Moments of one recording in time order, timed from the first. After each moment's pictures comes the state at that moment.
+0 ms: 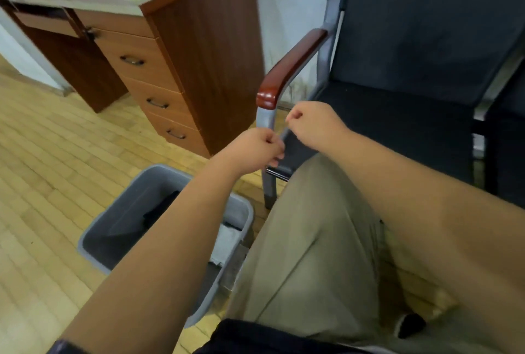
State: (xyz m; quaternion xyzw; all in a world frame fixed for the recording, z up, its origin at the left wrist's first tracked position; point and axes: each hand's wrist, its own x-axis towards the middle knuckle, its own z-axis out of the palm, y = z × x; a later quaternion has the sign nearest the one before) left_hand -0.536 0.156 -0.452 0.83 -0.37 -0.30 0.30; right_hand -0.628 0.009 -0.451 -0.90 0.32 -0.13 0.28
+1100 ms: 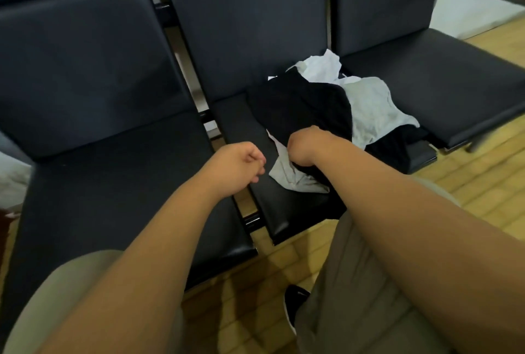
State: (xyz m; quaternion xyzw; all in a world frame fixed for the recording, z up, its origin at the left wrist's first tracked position) left_hand -0.865 -0.170 -0.503 0.59 -0.68 -0.42 0.13; right_hand -1.053 -0.226 -0.521 -0.62 0.73 0.17 0.22
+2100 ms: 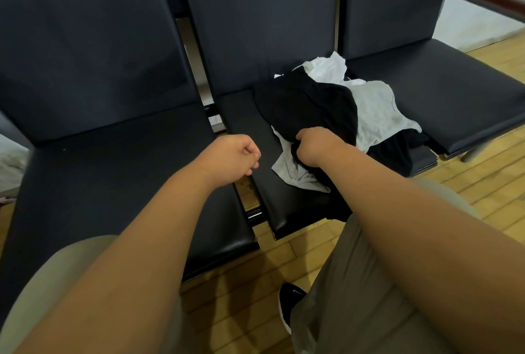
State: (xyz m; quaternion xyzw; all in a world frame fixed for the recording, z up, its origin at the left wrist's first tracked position) left_hand -0.841 -0.172 -0.504 0.60 -0.68 -0.39 0.13; right_hand -1.055 -0.210 -0.526 -0.62 0.75 0.07 0.21
